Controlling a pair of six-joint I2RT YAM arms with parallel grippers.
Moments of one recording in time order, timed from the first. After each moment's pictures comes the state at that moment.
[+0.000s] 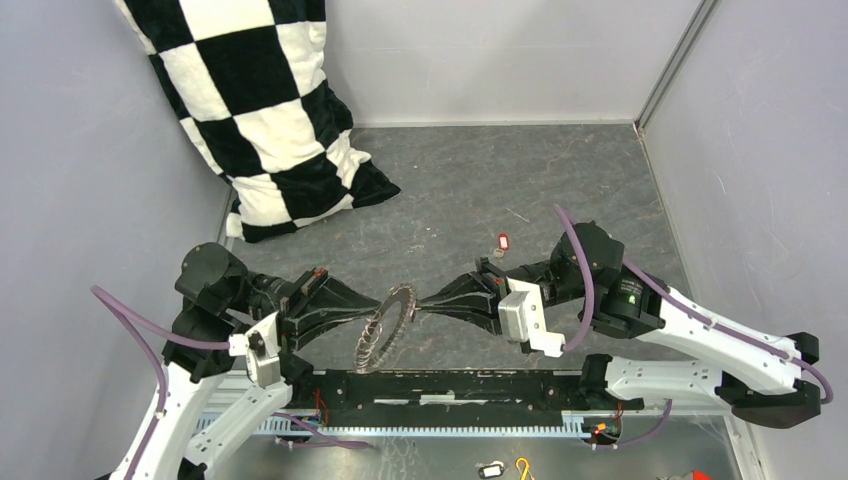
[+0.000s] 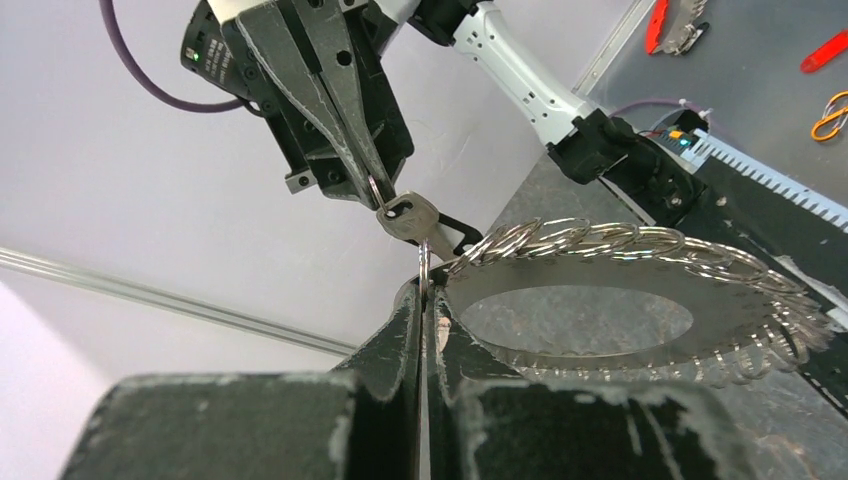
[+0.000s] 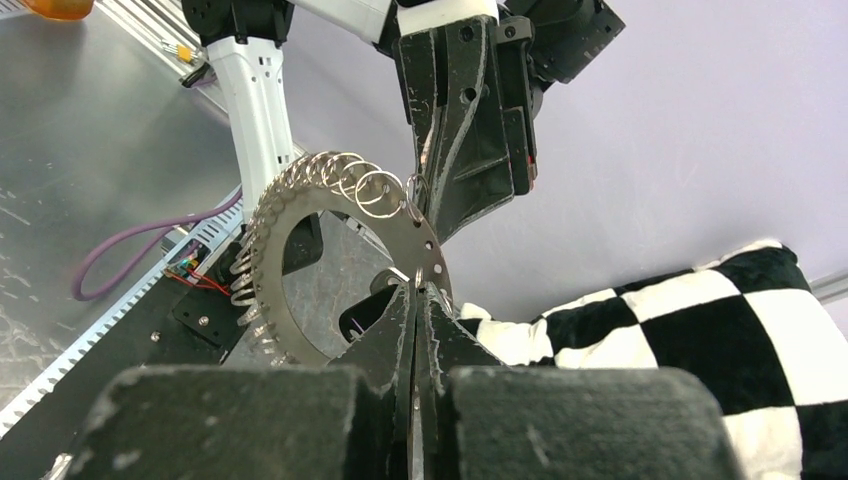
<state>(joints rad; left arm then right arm) -0.48 0.57 1.01 -0.34 1.39 0.94 1.20 0.97 1.19 -0.15 -0.66 -0.69</state>
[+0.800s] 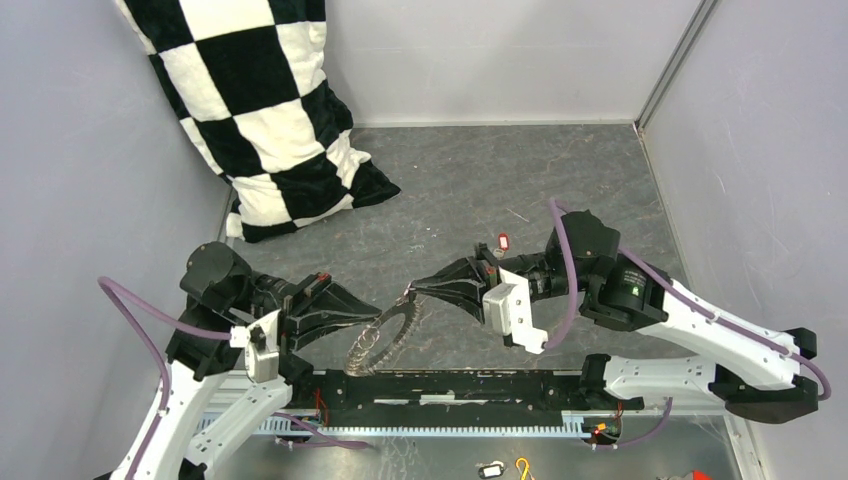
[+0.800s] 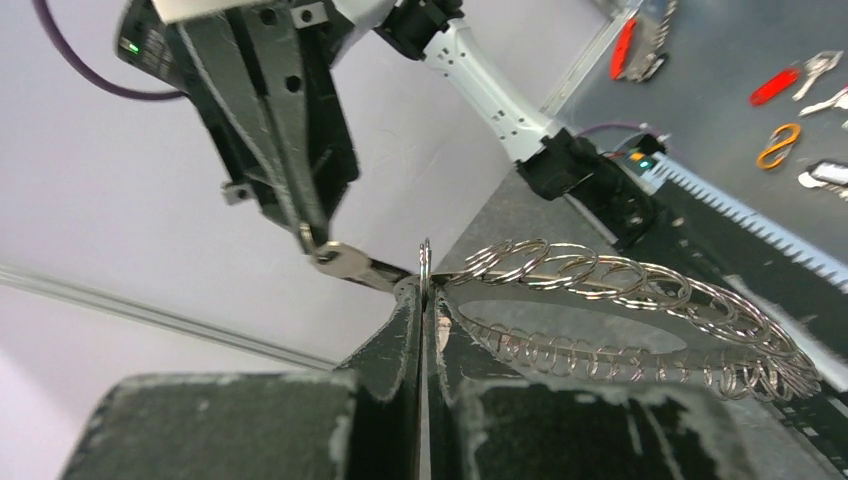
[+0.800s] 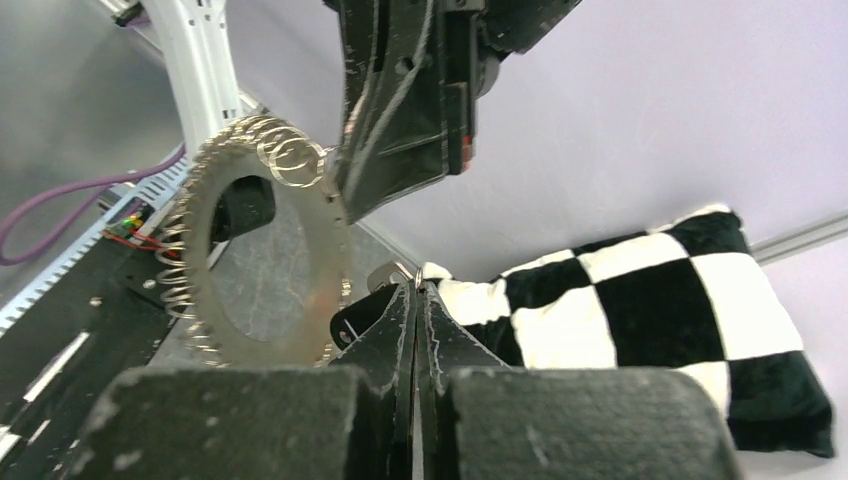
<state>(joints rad) -0.48 0.56 0.98 -0.31 1.42 0.87 1.20 1.02 1.28 -0.26 -0.57 -0.77</state>
